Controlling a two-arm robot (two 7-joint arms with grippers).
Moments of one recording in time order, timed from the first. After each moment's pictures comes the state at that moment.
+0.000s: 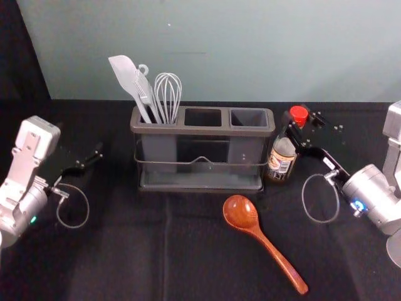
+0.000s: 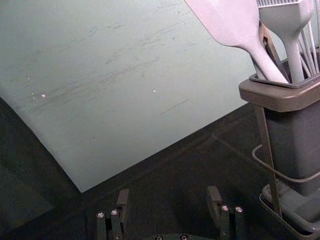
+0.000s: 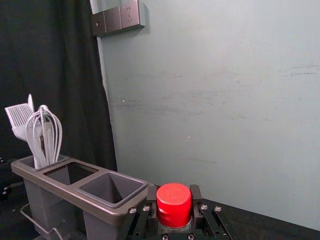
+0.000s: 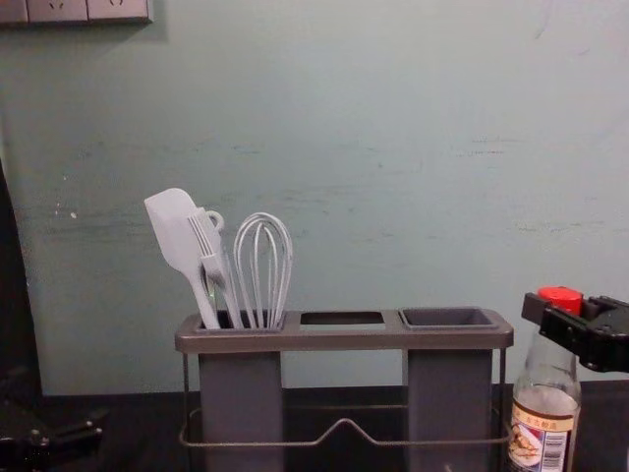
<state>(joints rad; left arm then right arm) -0.20 0.60 0.45 -1.41 -0.25 -0.12 0.03 0.19 0.34 -0.20 -1.39 0.41 -0.20 0.43</state>
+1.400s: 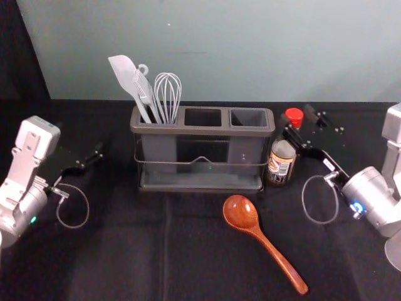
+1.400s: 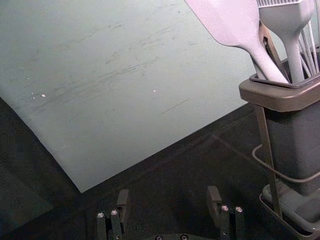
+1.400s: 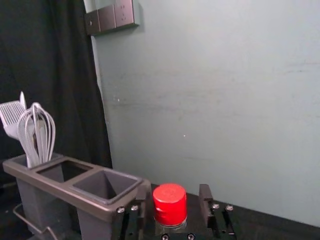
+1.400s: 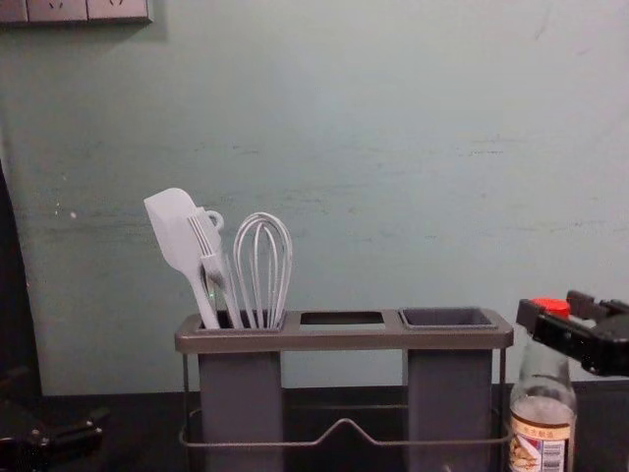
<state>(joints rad) -0.20 0.60 0.45 -1.41 -0.25 -0.12 0.03 0.19 0.33 -0.19 -1.37 0.40 -0.21 0.42</state>
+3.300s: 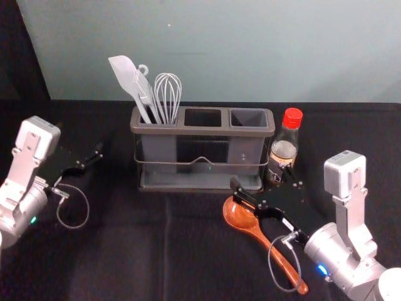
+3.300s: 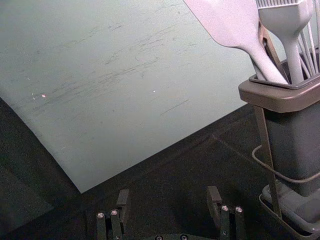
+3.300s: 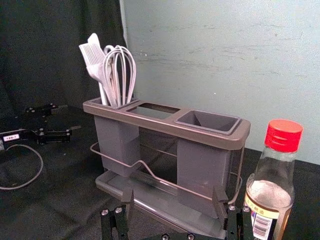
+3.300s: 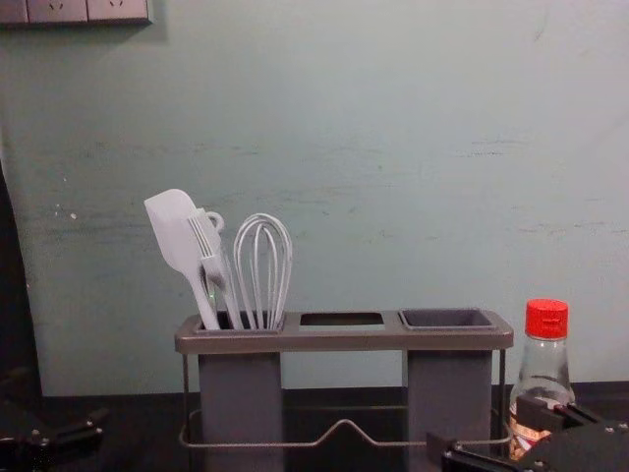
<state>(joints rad) -0.20 0.60 0.45 -1.41 -0.25 -0.12 0.03 -0.10 0.29 -0.27 -1.72 0.19 -0.01 0.25</state>
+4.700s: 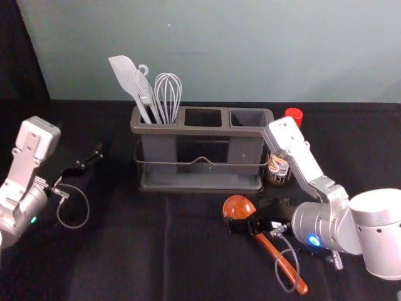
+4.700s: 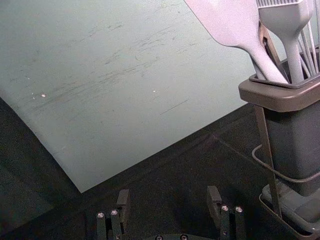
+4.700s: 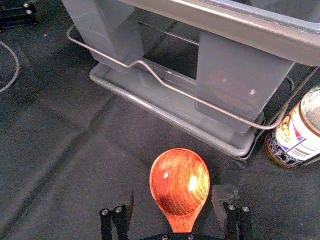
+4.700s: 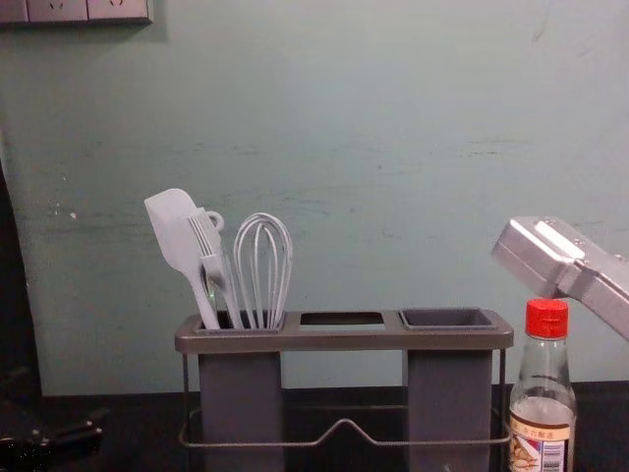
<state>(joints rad) -0.20 0.60 0.45 -1.41 -0.25 -0.12 0.03 0.13 0.29 -0.33 -1.82 0.16 0.98 0.29</state>
